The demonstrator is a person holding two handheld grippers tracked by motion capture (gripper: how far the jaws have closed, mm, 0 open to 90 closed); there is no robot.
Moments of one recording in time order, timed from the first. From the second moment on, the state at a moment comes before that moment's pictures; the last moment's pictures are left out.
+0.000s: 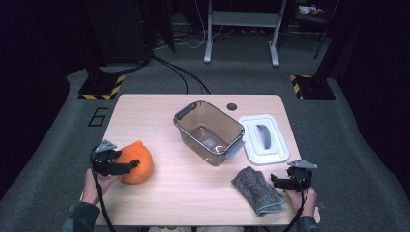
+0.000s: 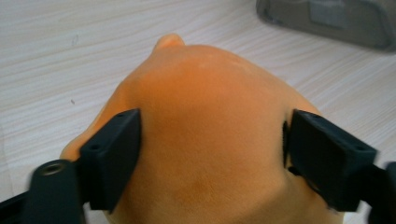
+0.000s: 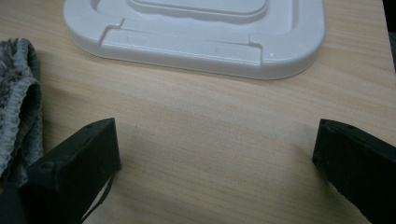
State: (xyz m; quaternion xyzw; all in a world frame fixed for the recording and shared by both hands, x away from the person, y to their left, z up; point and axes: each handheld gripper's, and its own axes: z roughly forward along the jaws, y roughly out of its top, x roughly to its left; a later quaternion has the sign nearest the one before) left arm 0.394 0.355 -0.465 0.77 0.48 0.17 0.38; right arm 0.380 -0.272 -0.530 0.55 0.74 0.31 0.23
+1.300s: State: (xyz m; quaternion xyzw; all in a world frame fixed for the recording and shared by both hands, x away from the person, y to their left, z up) left arm 0.380 0.333 -0.419 0.76 0.46 0.21 0.41; right arm 0.380 -0.272 -0.530 0.55 0.74 0.31 0.23
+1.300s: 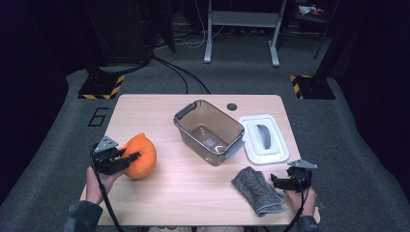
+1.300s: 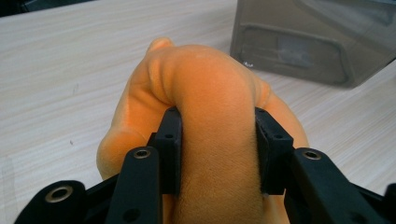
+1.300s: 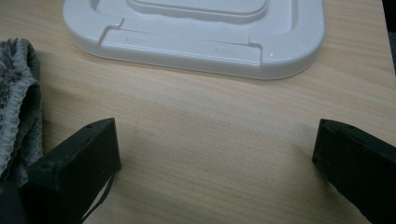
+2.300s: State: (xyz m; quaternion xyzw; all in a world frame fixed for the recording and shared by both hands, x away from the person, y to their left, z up) left arm 0.411 0.298 -0.347 0.76 0.42 0.24 0.44; right arm 0.381 -0.272 -0.530 0.55 0.74 0.31 0.23
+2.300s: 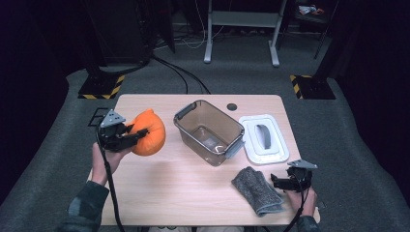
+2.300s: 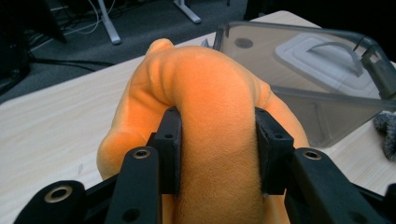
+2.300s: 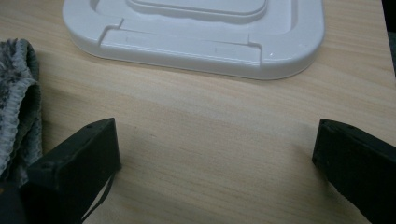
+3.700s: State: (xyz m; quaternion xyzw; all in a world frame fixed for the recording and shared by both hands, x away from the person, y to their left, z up) left arm 0.477 0.219 -0.303 0.77 0.39 0.21 0.47; right arm 0.380 -0.272 -0.530 0.55 0.74 0.31 0.23
